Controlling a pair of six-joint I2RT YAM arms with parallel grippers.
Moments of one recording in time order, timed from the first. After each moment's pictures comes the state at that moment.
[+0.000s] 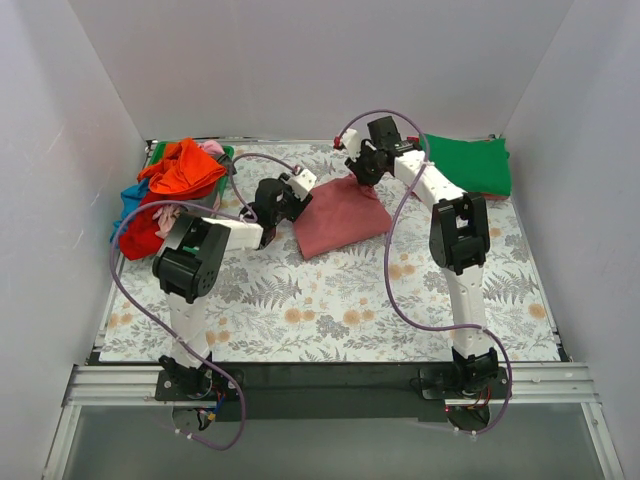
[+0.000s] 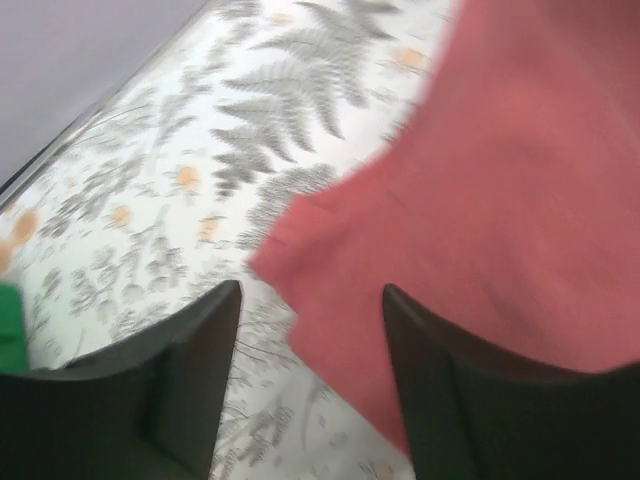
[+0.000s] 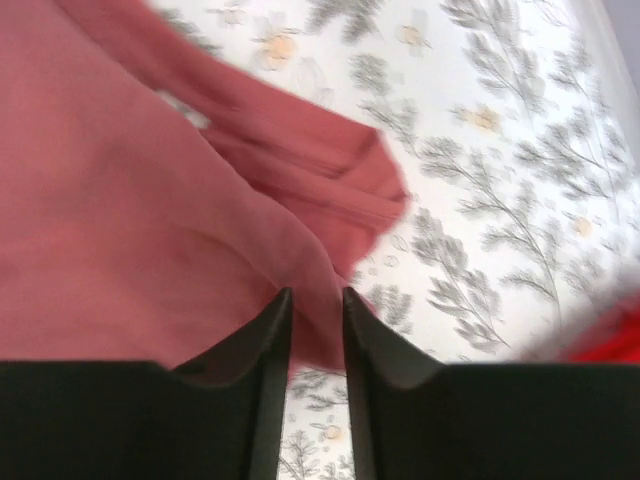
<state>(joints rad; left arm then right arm) -0.42 1.99 1.06 0.58 0.05 0.45 0.37 2.31 2.06 -0.65 -0.29 -0.64</state>
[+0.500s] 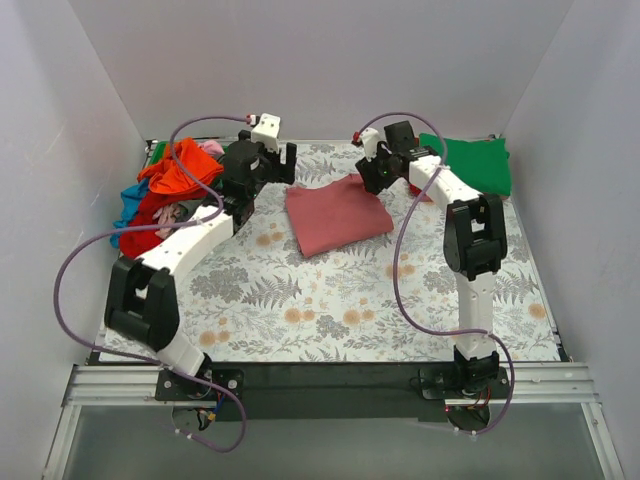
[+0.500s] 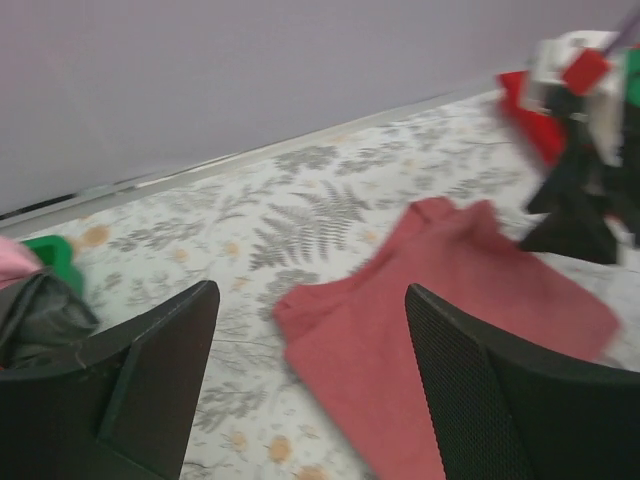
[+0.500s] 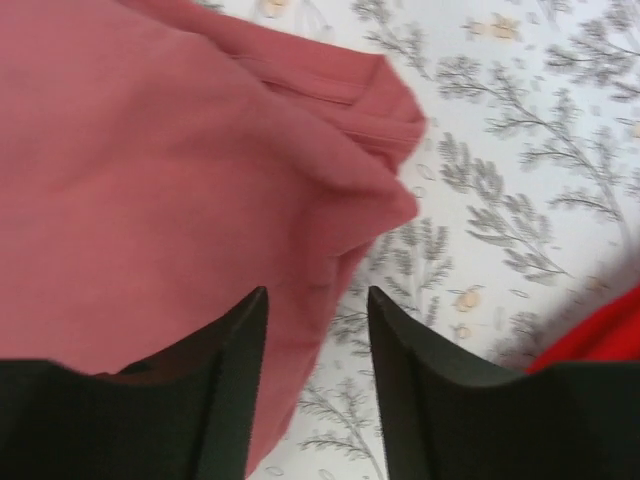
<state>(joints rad) -0.41 1.63 1.23 0.22 -0.10 0.04 0.33 2.19 1.85 -0.51 -0.24 -0.43</state>
